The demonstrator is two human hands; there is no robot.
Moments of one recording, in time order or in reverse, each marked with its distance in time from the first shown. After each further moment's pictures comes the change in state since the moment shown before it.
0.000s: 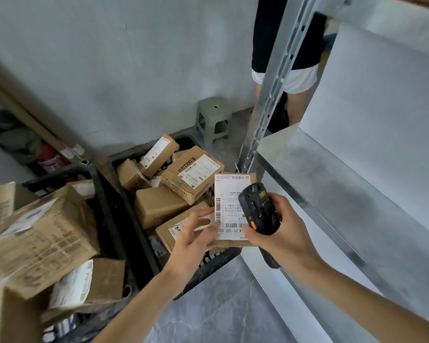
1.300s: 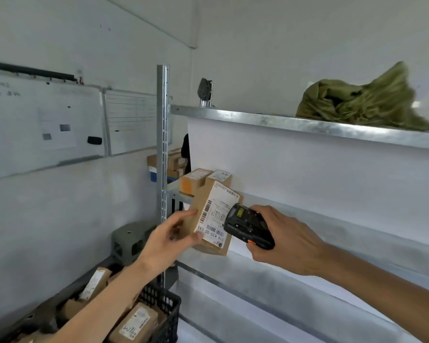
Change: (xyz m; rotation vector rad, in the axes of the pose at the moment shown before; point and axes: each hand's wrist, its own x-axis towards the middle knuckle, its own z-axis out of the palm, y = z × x) left_hand -0.320 0.313 0.079 0.365 -0.522 0.738; right_hand -0.404 -0.343 -0.272 -0.842 0.327 -0.183
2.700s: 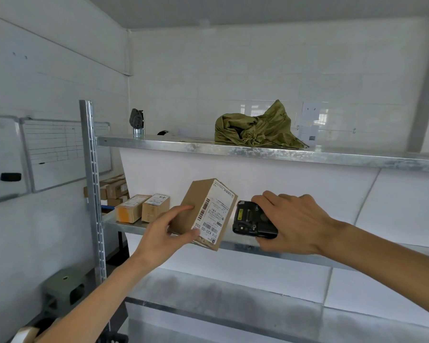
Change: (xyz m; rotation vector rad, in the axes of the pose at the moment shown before) left_hand 0.029 0.106 0.125 0.084 -0.158 0.251; right_hand -0.124 0.051 -0.149 -0.675 0.053 0.135
